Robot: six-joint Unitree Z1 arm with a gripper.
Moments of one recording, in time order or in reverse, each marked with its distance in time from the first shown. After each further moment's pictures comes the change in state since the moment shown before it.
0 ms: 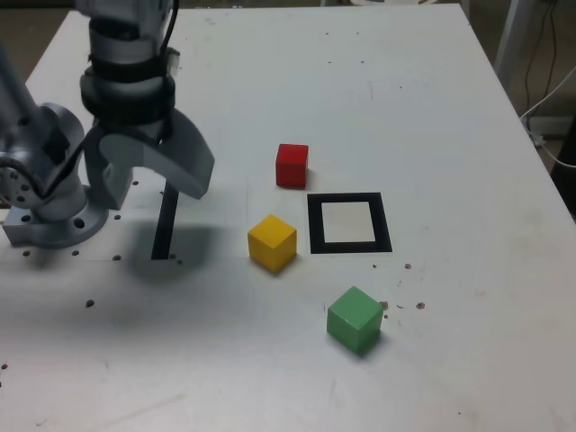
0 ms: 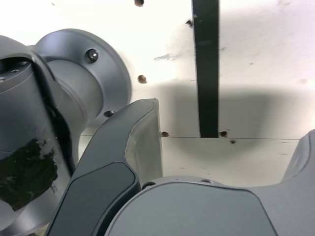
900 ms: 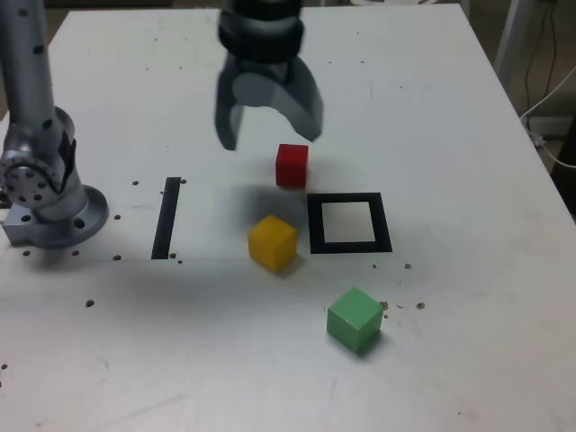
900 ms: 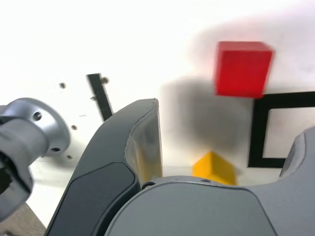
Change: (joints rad) arm 0.267 0.371 -0.516 0.157 0.114 0.285
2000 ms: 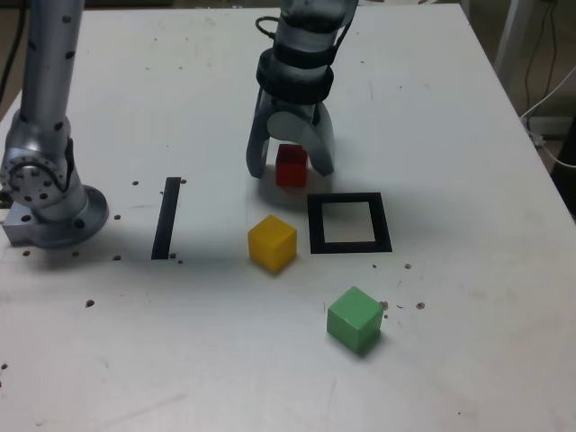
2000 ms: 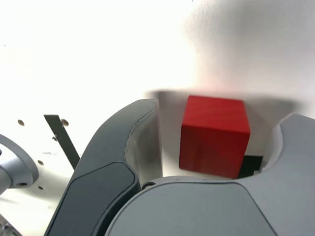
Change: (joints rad) arm 0.094 0.167 0.058 -0.190 -0.005 0.076
